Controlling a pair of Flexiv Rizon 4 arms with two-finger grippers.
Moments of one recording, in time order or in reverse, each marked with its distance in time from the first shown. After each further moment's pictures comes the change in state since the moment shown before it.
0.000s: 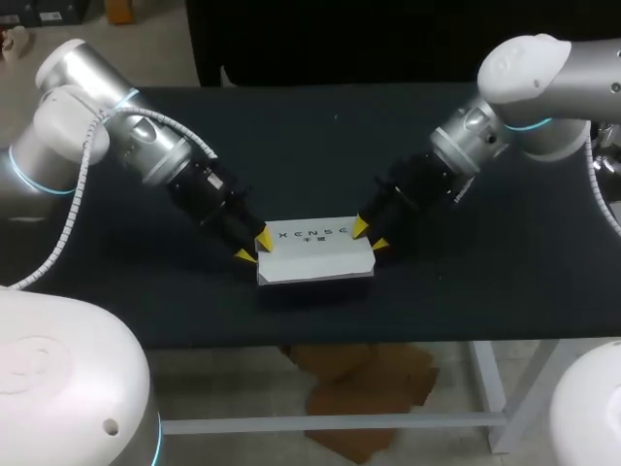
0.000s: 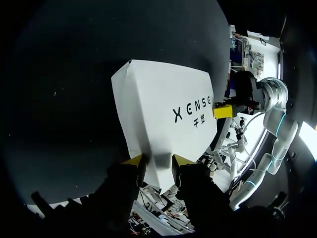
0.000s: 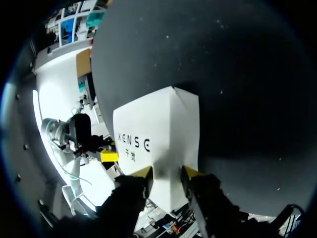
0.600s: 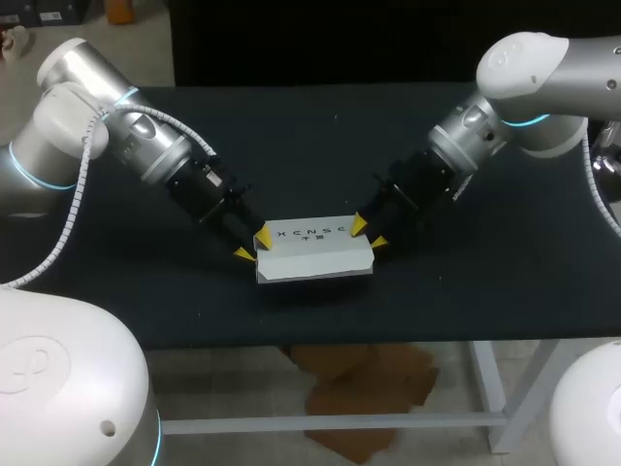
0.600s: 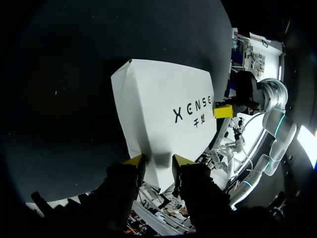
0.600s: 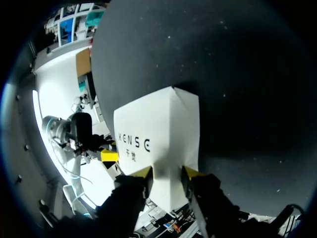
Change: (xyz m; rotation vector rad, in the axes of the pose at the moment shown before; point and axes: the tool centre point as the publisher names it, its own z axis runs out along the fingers) left arm 0.000 -0.002 -0.003 -0.027 0.012 -0.028; right arm 0.003 0.004 -0.001 0.015 0.003 0.003
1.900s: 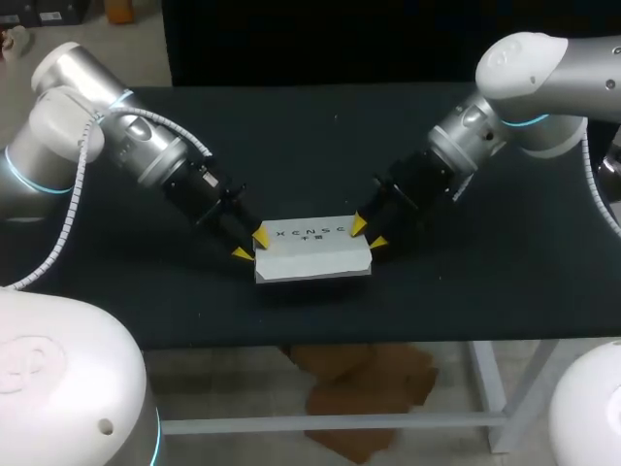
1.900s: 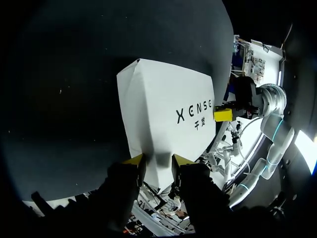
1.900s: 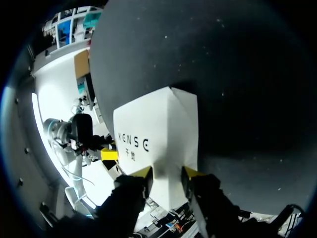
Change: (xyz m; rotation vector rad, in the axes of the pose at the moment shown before) left arm -0.005 -0.002 -0.003 0.014 0.014 -0.033; right arm -0.002 0.001 0.000 0.000 -0.003 0.023
